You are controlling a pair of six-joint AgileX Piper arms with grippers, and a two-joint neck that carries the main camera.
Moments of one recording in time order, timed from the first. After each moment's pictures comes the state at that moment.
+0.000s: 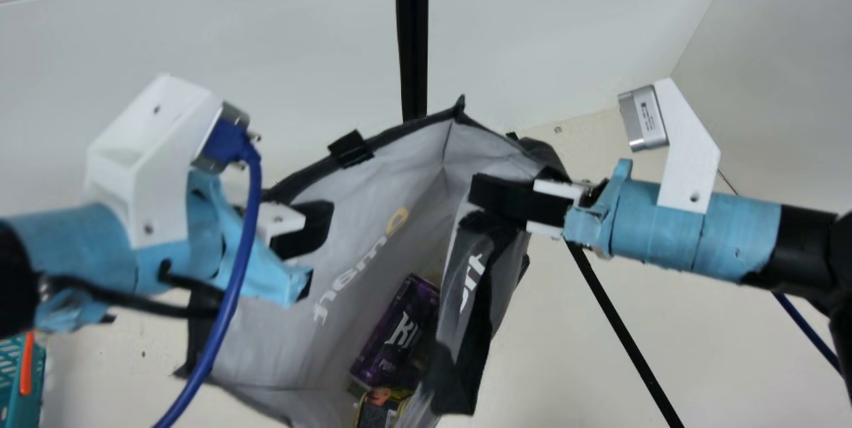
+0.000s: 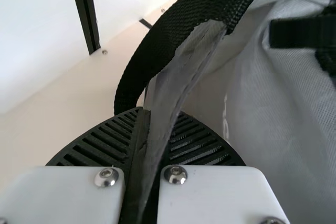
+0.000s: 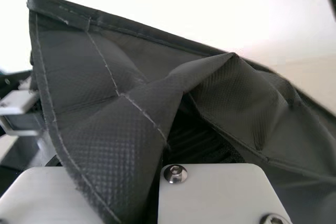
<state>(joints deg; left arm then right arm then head) -33.9 99.6 -121.1 -24.1 69.9 13.5 -22.1 67.4 -69.8 70.7 69.6 -33.6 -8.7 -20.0</state>
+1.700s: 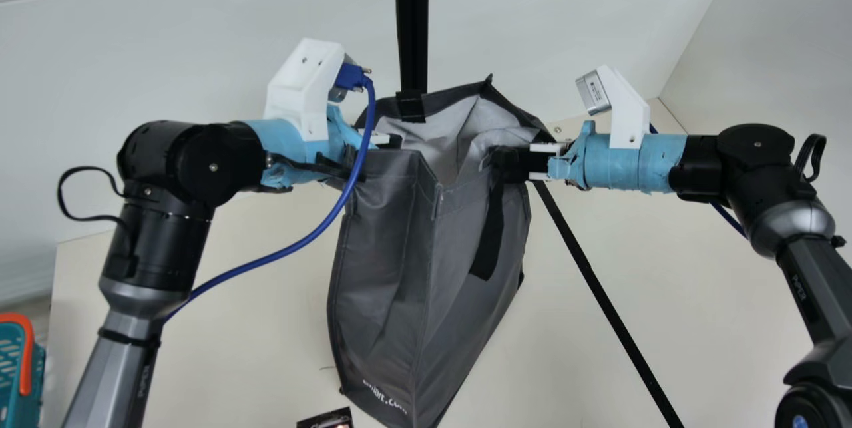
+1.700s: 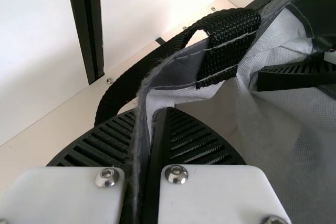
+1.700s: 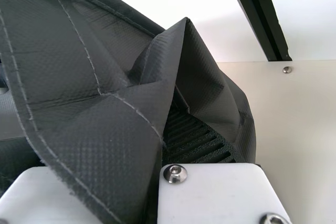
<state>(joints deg) -35.3 134.6 -156.7 -22.6 69.5 7.0 -26.4 95.8 -76.4 71.3 69.5 -59.8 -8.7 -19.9</state>
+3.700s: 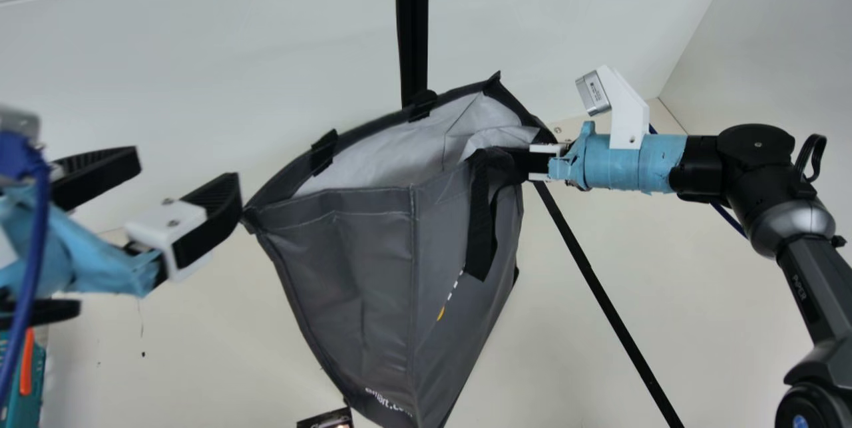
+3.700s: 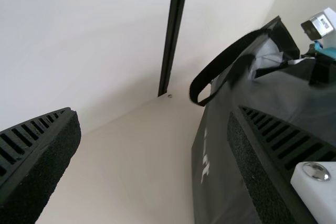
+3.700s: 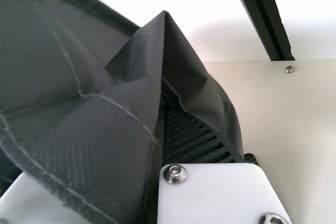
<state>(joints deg) -17.2 80.1 -91.6 -35.4 48.7 27.4 -26.4 95.8 -76.4 71.3 69.8 -59.8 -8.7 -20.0</state>
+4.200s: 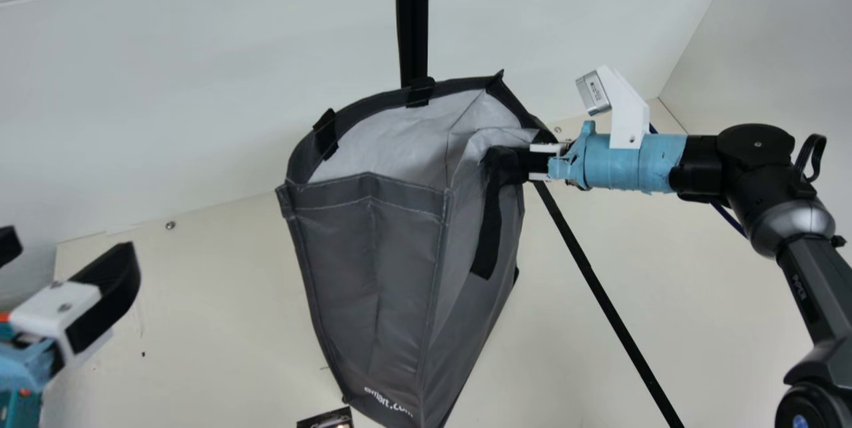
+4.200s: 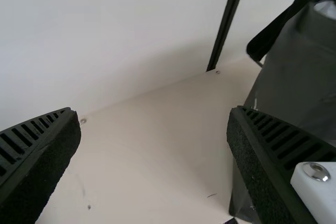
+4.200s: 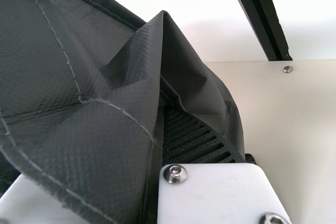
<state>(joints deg) -7.8 67.5 -80.2 -28.8 51.1 25.0 -26.4 95.8 -76.4 71.2 69.5 -59.8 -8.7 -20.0</state>
